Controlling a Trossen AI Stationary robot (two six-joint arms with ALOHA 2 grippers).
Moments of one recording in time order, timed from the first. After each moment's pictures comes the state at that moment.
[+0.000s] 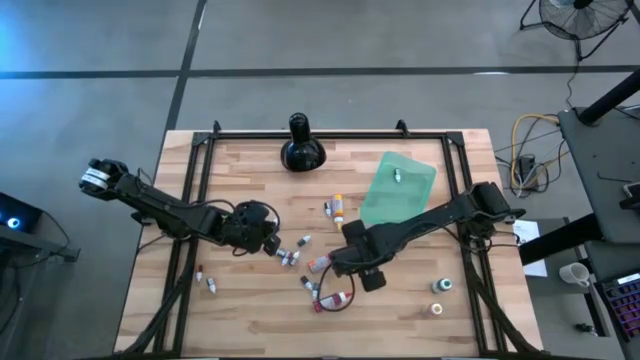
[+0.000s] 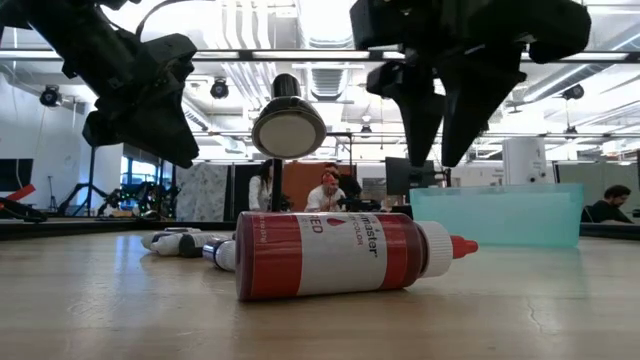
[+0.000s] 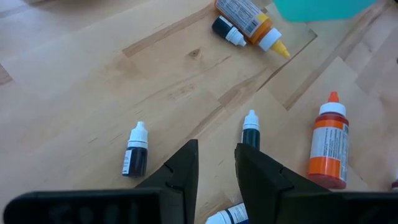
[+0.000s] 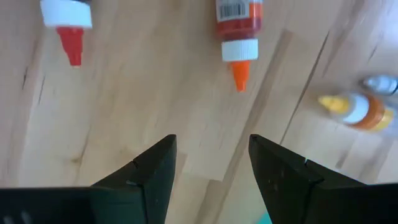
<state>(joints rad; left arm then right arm) -0.32 1.19 0.65 -0.37 -0.53 -1.08 0.32 1.93 1.53 -1.03 0.13 0.02</state>
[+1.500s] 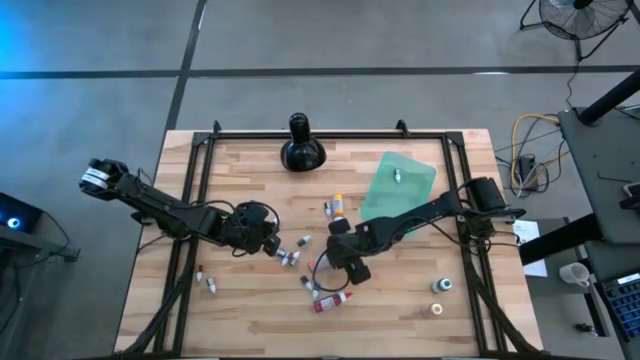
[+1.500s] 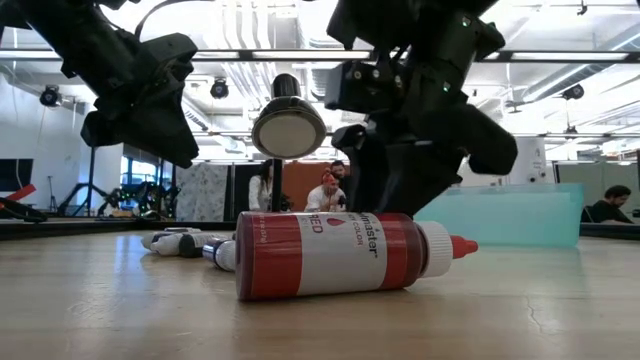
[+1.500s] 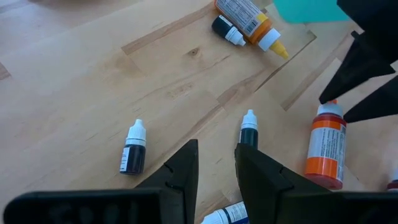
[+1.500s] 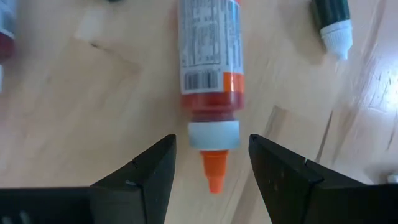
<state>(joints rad) -0.33 1.19 0.65 -0.37 -0.54 -1.10 0.22 1.94 1.22 -0.41 0.07 -0.19</state>
